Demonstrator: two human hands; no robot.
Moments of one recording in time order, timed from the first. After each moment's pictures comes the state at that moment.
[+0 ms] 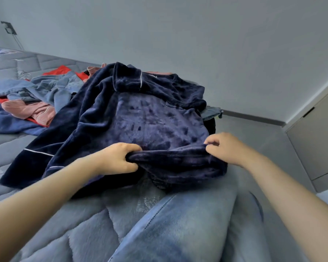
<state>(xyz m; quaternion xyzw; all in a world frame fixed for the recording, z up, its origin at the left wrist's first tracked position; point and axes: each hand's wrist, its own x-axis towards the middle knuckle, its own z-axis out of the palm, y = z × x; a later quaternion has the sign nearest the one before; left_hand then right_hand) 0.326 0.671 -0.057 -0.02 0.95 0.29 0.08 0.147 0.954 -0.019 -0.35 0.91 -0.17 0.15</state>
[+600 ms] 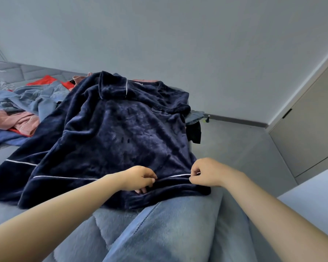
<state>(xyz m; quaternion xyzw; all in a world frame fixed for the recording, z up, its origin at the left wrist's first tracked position) 0.289 0.744 -0.107 -0.08 0.88 0.41 0.24 0.182 0.978 -0.041 -0.35 0.90 -0.07 0.24</state>
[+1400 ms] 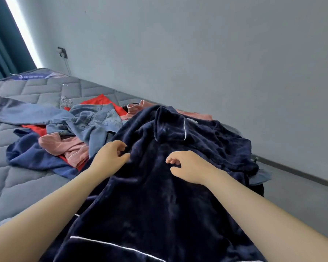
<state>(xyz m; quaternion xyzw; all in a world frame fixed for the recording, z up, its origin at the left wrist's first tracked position) 0.266 0.467 -0.053 -0.35 0.86 0.33 -0.15 0.110 0.672 -0.002 -0.50 0.83 -0.14 0.20</state>
